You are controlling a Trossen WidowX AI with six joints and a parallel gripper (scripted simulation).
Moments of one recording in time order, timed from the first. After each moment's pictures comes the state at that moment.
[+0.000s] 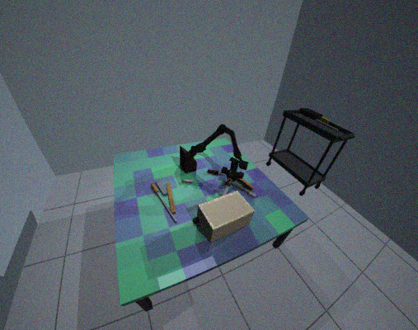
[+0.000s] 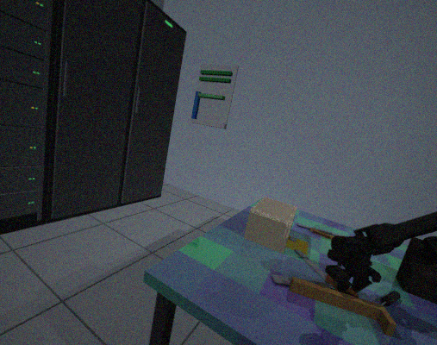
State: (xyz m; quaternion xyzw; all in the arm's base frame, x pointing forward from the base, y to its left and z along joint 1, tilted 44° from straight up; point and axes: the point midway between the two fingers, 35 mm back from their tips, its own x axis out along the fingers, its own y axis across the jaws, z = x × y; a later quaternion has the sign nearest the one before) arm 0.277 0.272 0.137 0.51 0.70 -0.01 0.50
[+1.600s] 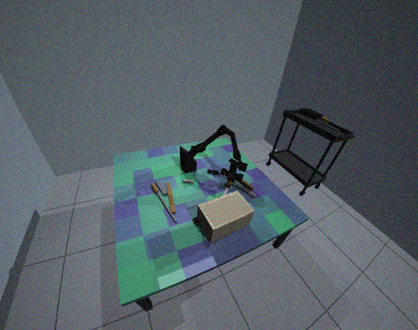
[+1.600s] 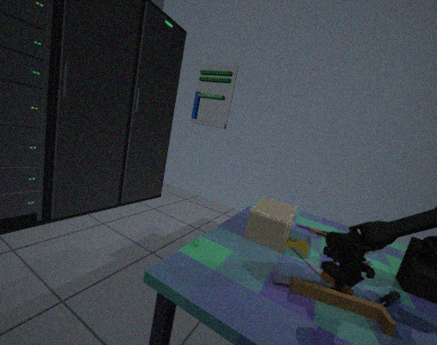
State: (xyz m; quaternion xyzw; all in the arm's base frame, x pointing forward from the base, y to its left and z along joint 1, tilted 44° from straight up) arm 0.292 0.262 0.125 0.51 0.70 -0.01 0.50
